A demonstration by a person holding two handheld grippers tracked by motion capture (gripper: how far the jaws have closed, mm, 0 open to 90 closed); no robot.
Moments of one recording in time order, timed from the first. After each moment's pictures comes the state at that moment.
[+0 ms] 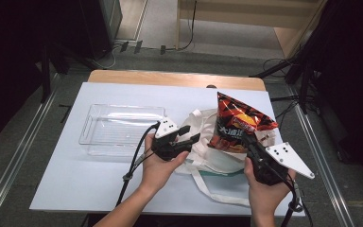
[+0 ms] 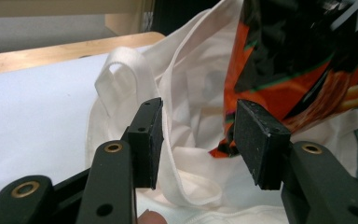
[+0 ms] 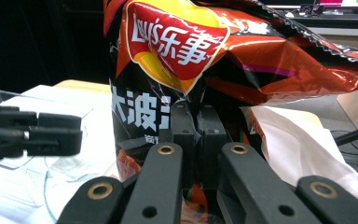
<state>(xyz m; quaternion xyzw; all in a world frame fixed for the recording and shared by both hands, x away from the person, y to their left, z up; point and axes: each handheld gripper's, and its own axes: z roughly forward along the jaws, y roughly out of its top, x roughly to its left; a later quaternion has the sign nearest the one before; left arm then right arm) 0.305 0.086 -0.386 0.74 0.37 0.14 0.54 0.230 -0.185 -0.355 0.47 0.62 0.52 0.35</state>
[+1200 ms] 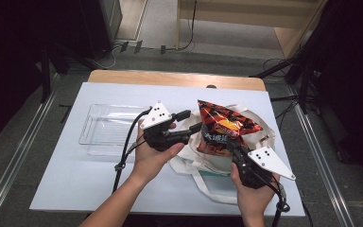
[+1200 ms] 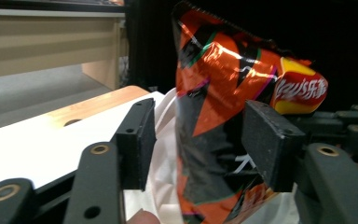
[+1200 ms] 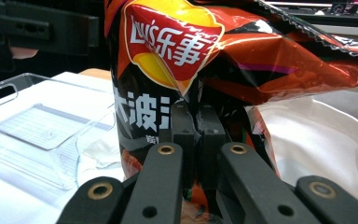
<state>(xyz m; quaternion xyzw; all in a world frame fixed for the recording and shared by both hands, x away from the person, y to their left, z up) 0.305 0.097 -0.331 0.73 0.29 0.14 0.60 0.226 -0.157 -0.366 0.44 0.65 0.53 0.33</state>
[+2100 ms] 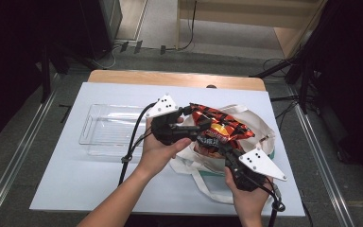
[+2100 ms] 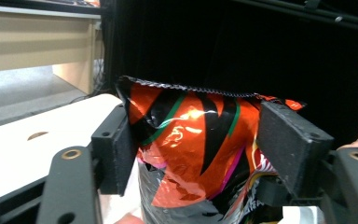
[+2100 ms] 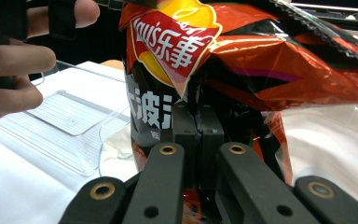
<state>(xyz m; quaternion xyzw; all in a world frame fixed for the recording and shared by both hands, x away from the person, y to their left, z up) 0.316 0.081 -0.318 0.72 0.29 0.10 0.62 0.222 -0.145 -0.368 0.41 0.67 0.53 0.31</state>
